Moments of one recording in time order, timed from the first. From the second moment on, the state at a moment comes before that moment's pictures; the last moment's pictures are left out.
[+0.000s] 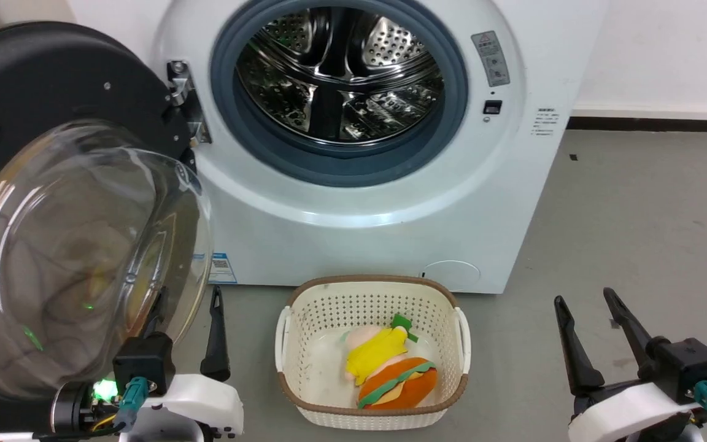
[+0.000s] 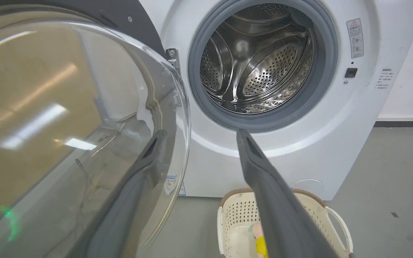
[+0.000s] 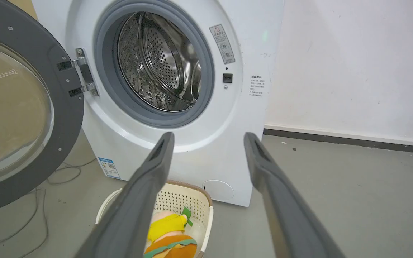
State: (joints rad) left arm -0.01 0.05 -0.02 -0.01 -0.01 0.07 -0.05; right arm 0.02 -0.06 -0.01 -0.04 0.08 0.12 -0.06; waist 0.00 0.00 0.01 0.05
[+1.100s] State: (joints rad) left arm -0.05 0.05 0.22 -0.19 -0.16 0.07 -0.12; right arm 0.04 -0.06 -0.02 -0.07 0.14 0.12 -0.12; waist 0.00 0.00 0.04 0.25
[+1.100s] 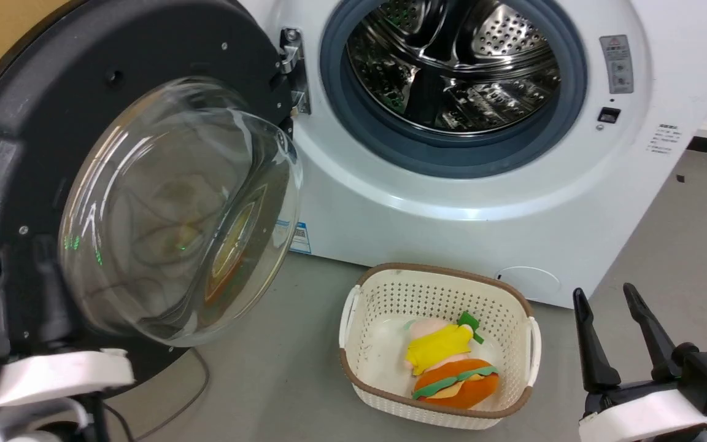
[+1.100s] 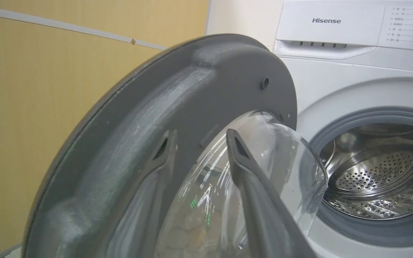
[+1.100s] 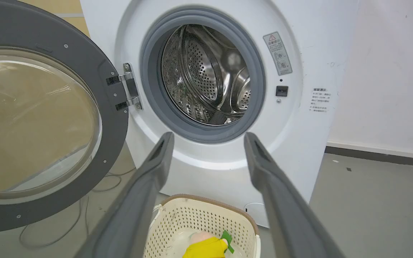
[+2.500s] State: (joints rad) left arm -0.64 0.34 0.65 0.42 -0.84 -0.10 0.24; right arm 0.04 -0.05 -0.05 -0.09 0.21 0.12 -0.21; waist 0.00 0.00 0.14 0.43
